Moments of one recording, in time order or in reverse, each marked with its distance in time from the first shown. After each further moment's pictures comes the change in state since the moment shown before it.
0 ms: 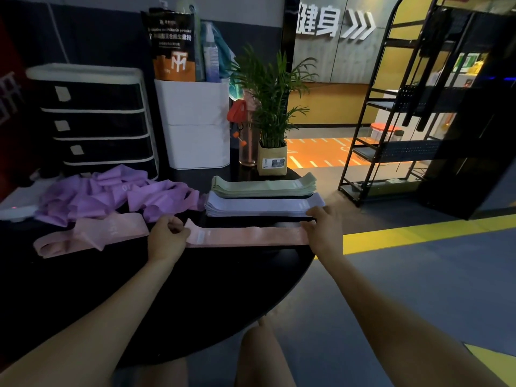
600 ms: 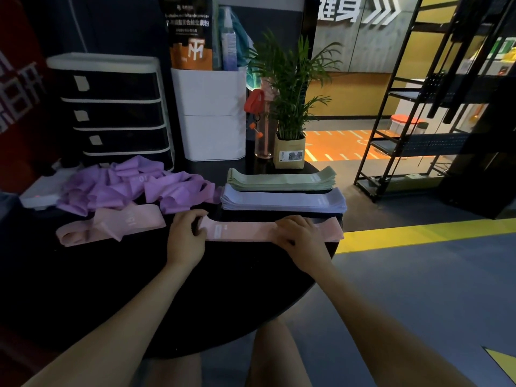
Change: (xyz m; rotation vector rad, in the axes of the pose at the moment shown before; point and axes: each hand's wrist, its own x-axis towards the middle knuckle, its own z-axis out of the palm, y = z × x) left_hand -0.008 -0.015 0.001 0.167 -0.029 0.275; right_hand -0.030 -0.026 0.045 -0.016 -0.213 -0.422
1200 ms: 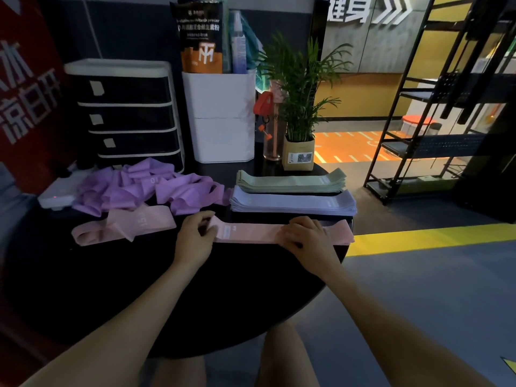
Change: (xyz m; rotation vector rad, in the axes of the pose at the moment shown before) left_hand 0.004 -0.005 -0.002 -0.142 -0.050 -0.101; right_hand 0.001 -0.007 -0.004 -0.001 -0.067 0.033
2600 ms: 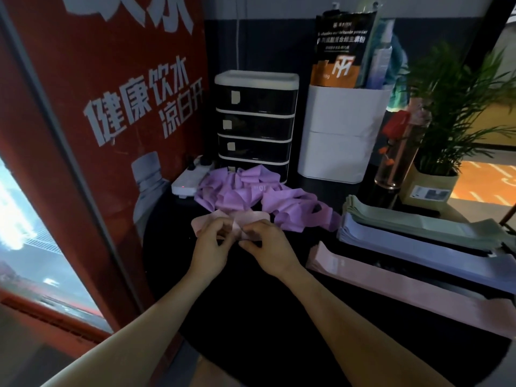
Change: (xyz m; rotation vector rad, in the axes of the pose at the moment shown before) left_hand 0.006 -0.056 -0.139 0.030 0.231 0.082; right_hand 0.084 -0.223 0.109 0.484 -0.292 -0.352
